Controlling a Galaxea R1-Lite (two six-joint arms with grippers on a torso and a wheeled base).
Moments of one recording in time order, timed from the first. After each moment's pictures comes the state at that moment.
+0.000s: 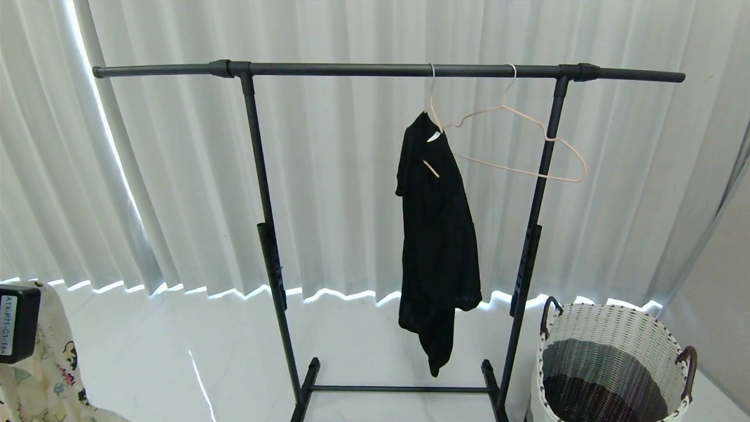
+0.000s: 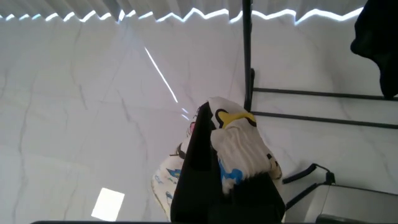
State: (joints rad) left arm -0.15 1.05 -0.97 0.57 0.34 0.04; right arm 0.29 1.03 -1.09 0.61 -0.45 -0.11
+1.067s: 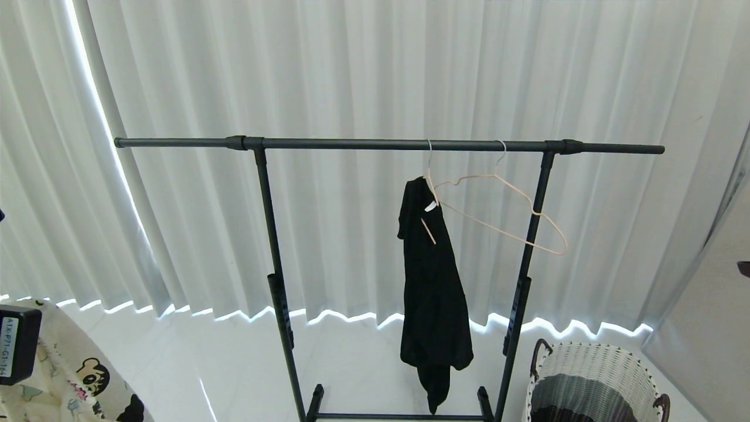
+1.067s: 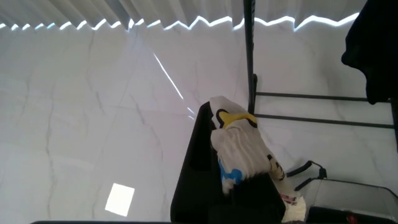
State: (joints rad) left arm -0.16 1.02 -0.92 0.57 0.34 0.06; right arm 0.29 1.09 -1.09 0.52 -0.45 -0.15
